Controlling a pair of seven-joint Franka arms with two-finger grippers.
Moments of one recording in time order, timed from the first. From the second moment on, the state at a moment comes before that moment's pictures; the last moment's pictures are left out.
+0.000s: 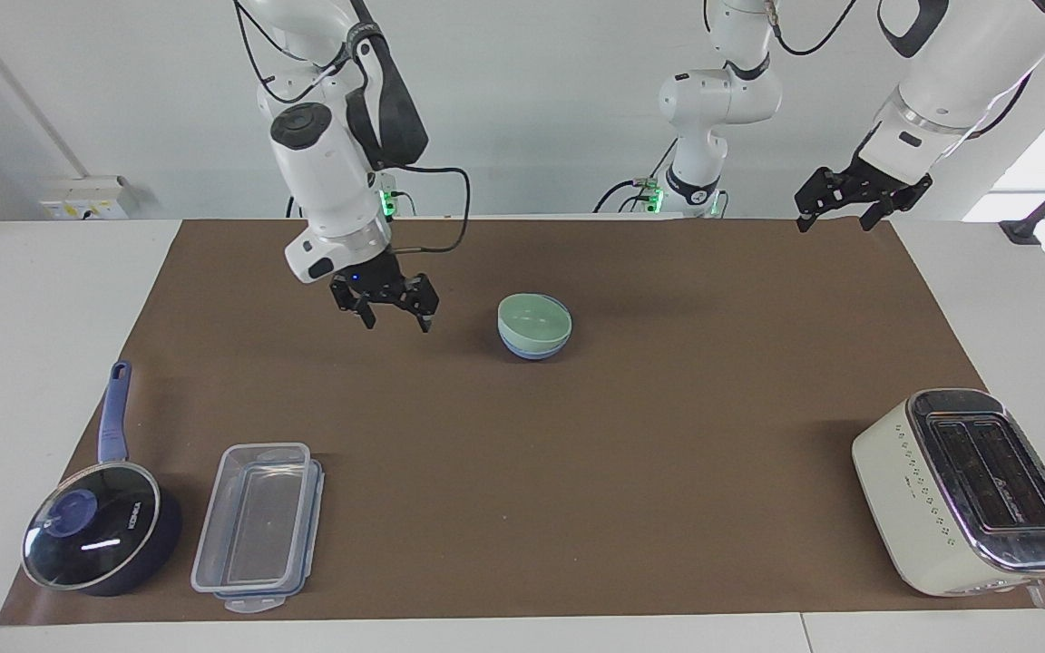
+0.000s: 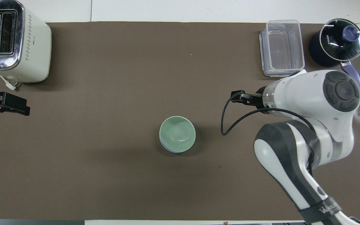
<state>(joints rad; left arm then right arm) -0.03 -0.05 -0.05 -1.59 -0.03 1.43 -0.04 0.26 -0.01 -0.03 -2.04 0.15 2.18 0.39</state>
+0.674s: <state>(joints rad) -0.03 -0.05 -0.05 -1.59 -0.03 1.43 -0.04 0.02 -0.10 -0.03 -2.02 0.03 2.00 0.17</state>
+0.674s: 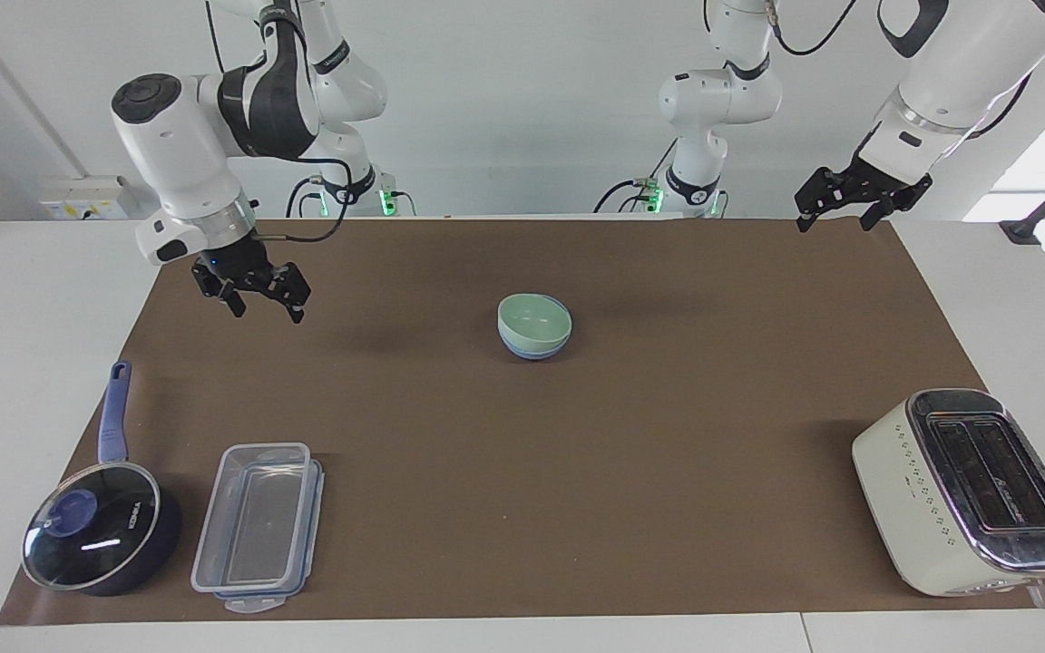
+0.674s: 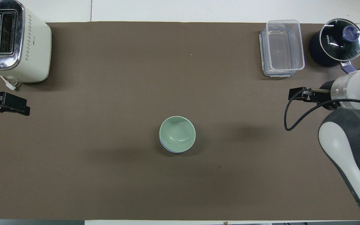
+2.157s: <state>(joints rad) -0.03 -0.05 -0.05 -1.59 -0.03 1.43 -0.04 0.02 -0.04 -0.03 -1.66 -0.05 1.58 0.15</state>
